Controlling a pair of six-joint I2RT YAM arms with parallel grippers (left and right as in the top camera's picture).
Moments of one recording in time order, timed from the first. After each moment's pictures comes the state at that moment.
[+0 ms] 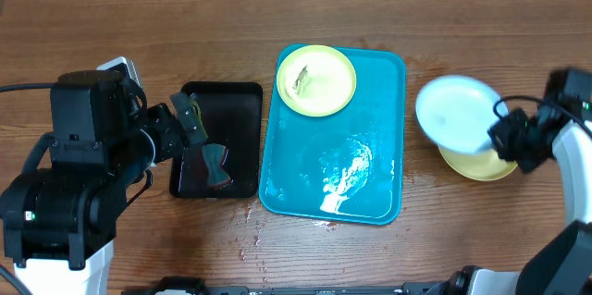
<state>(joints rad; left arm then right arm) -0.07 1.13 1.62 -1.35 0.00 -0.46 -0.42 1.53 1.05 -0.95 -0.14 0.59</state>
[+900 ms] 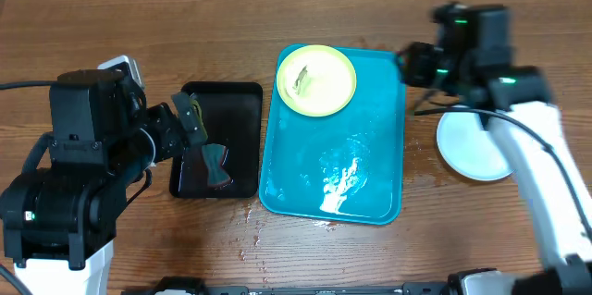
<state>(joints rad) -0.07 1.13 1.62 -1.34 0.02 -0.41 0.18 1.52 1.37 -0.67 -0.24 0.27</state>
